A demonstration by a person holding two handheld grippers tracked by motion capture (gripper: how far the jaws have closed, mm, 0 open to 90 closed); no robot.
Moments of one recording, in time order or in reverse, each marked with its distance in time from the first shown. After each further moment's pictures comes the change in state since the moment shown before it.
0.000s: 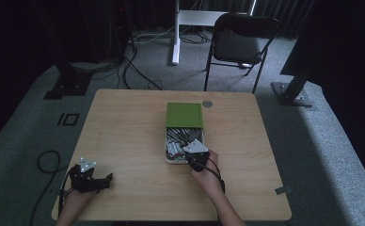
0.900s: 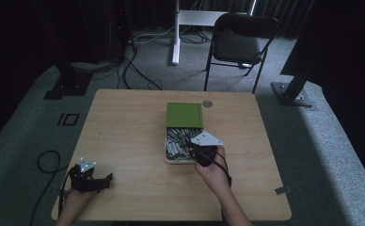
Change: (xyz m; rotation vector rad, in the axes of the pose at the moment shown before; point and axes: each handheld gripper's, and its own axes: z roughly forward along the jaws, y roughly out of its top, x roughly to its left) left arm 0.000 0.000 0.000 0.000 -0.001 -0.002; right arm -0.017 0.038 -0.053 -0.154 0.107 0.109
